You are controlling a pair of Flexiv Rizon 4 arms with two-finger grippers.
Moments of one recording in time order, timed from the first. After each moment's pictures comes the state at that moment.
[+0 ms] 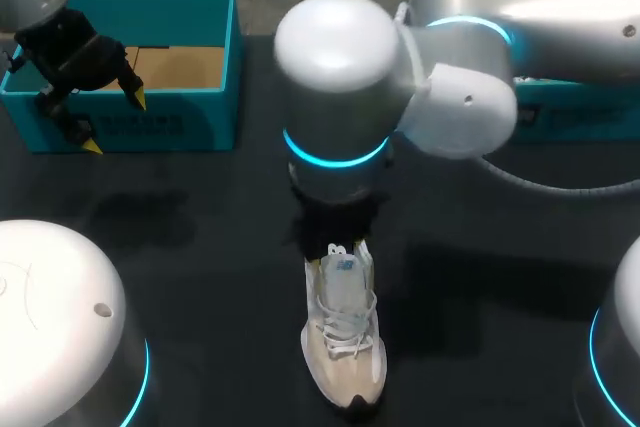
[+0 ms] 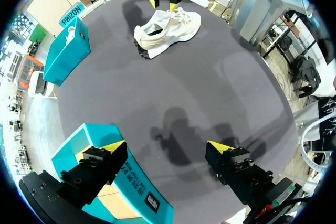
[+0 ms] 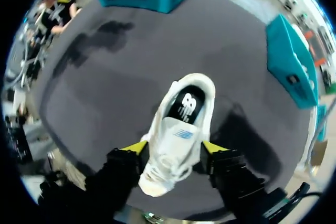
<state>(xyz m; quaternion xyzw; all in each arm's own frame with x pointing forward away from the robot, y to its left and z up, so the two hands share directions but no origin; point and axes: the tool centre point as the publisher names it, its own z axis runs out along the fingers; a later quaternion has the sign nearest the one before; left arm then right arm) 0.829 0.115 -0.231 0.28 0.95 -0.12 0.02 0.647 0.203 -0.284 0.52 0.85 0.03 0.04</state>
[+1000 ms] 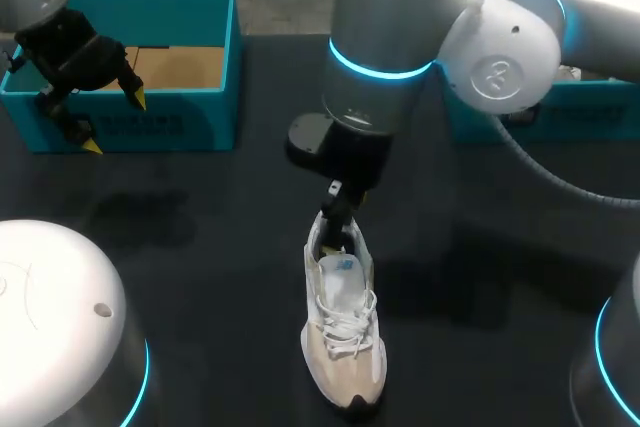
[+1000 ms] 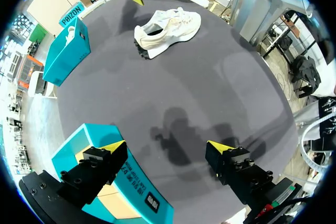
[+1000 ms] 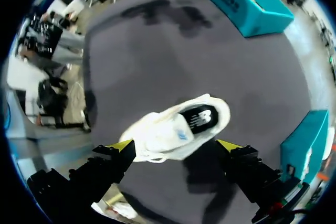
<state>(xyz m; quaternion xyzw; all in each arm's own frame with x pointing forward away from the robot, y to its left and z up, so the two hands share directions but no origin) 0.829 0.115 -0.231 0.28 0.95 -0.12 0.02 0.669 0.188 -0.255 0.18 0.98 0.05 -0.04</state>
